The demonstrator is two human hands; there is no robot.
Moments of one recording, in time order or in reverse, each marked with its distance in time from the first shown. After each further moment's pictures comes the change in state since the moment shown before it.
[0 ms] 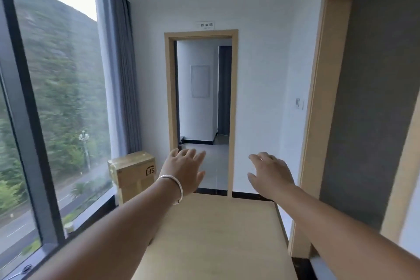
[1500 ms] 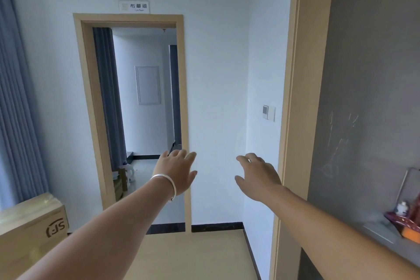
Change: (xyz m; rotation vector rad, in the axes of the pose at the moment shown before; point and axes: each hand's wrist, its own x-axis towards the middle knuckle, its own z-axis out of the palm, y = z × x) left_hand 0.494 0.074 0.281 -0.071 -0.037 0.130; right_hand 0.383 0.265 0.203 0.034 -0.033 0.174
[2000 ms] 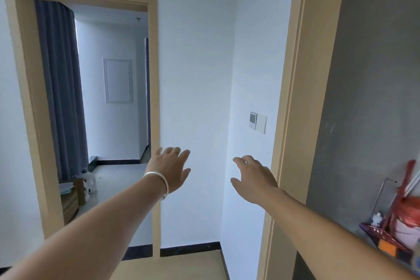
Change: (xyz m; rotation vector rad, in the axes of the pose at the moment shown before) left_hand 0.223 0.003 0.119 -0.062 0.057 0.052; right_hand 0.182 0.100 0.071 -0.053 -0.042 0.077
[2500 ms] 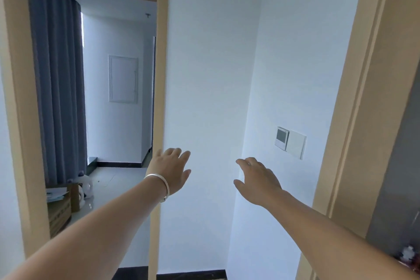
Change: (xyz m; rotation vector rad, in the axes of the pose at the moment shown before) left_hand 0.152 -0.081 0.109 -0.004 0.013 -0.049; right_hand 0.201 0.003 0.066 -0.003 -0.005 -0.023
